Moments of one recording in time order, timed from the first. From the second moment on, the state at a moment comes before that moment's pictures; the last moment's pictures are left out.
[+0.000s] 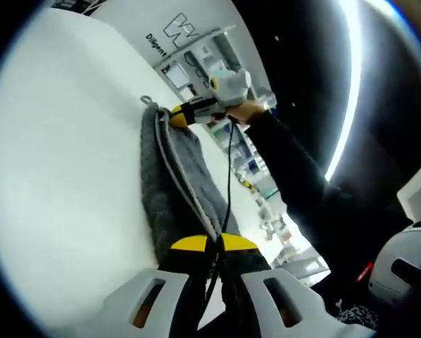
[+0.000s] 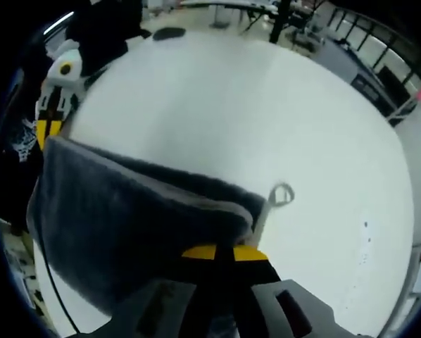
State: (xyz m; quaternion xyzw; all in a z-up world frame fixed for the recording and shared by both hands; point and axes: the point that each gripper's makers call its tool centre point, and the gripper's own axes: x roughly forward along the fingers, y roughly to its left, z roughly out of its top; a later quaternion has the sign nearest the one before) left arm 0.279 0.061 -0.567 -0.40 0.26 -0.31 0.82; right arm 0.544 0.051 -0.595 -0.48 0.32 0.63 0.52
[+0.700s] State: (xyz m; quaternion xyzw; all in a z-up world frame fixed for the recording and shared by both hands) left arm 0.276 0.063 -0.567 -0.39 0.25 -0.31 0.83; right arm 0.539 0.049 -0.569 -0.45 0.27 0.65 0.55
